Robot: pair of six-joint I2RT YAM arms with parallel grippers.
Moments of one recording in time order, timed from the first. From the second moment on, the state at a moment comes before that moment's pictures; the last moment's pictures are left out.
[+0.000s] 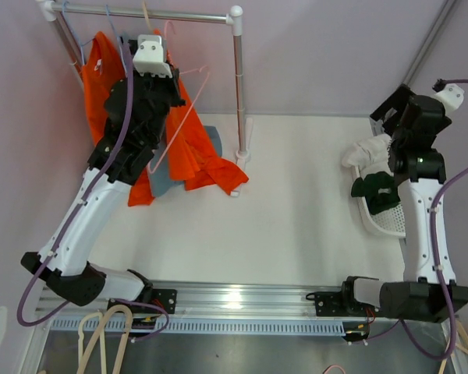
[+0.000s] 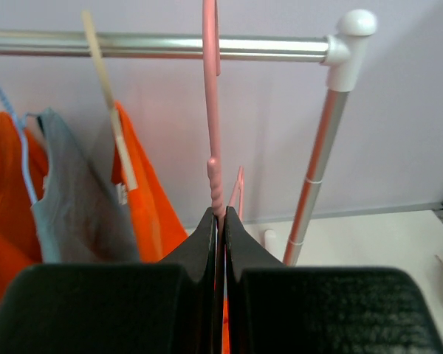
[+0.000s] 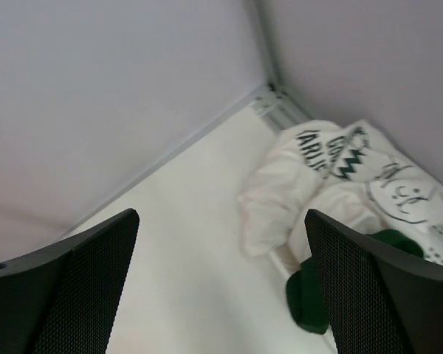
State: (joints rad) left arm -0.55 1.35 1.77 -0.29 -0.43 0.02; right arm -0.12 1.29 1.51 -0.49 0.38 0.45
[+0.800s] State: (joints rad) left arm -0.55 1.88 2.28 -0.25 -0.36 0.07; right arm 0.18 1.02 1.26 -0.39 0.16 0.38
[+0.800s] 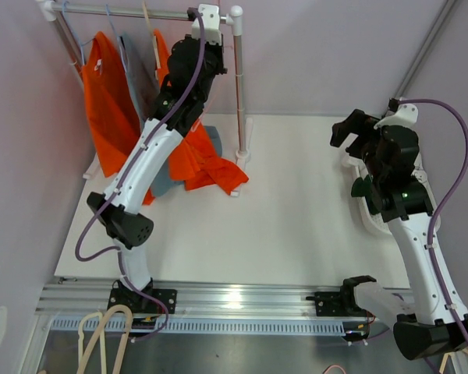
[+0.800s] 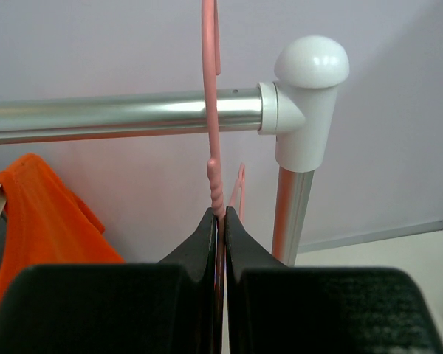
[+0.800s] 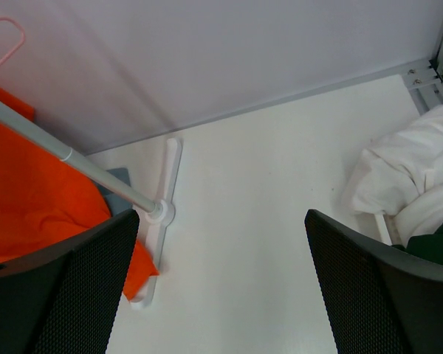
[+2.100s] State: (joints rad) left arm -0.37 1.64 2.24 -0.34 -0.47 0.01; right arm 0.25 1.04 1.24 -0.38 0.10 0.37
